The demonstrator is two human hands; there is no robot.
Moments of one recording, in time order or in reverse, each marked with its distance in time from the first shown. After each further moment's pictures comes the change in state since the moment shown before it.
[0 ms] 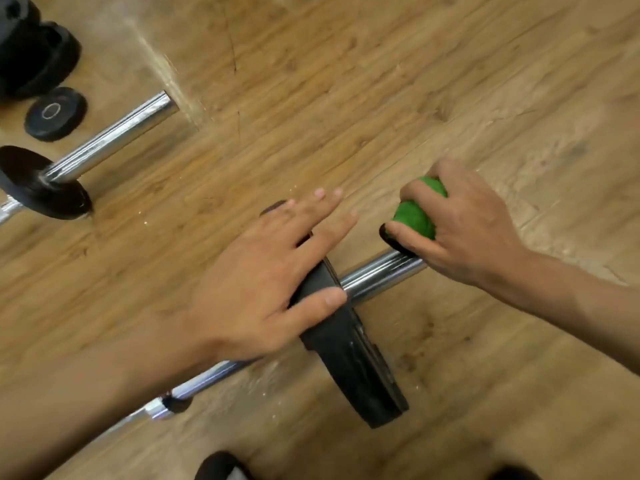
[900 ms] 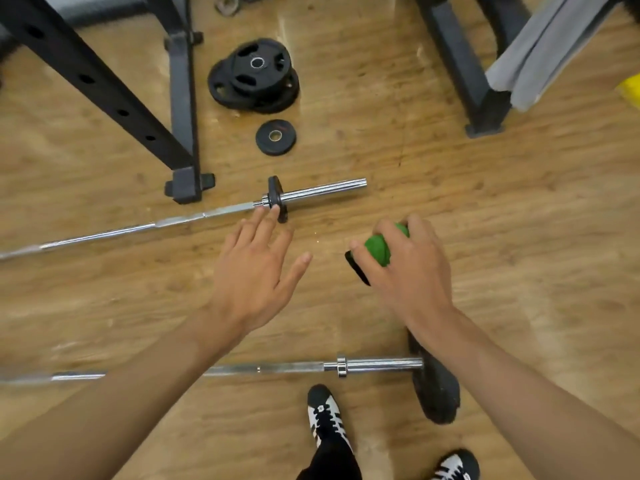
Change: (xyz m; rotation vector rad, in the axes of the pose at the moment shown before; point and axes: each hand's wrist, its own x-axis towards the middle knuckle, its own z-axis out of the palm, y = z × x) left_hand -0.239 -0.047 -0.459 0.122 0.009 -0.870; right_hand 0.303 -0.450 -0.248 0.207 -0.191 0.075
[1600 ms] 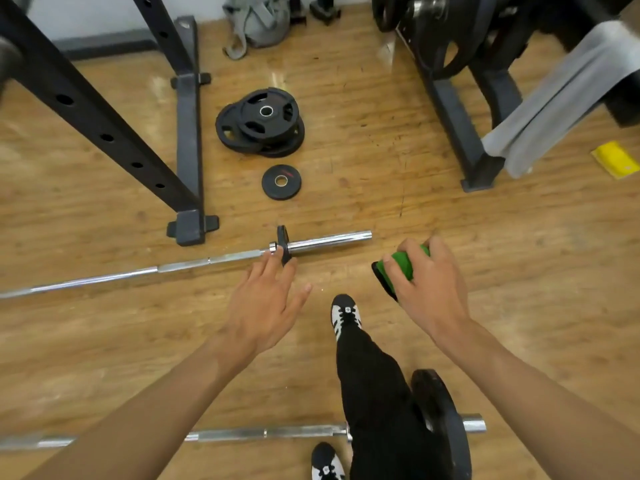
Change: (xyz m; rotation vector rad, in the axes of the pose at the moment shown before) left_hand 0.089 -0.090 -0.035 -0.144 -0.135 -0.058; right_hand 0.132 -0.029 0.010 -0.107 -0.134 0.093
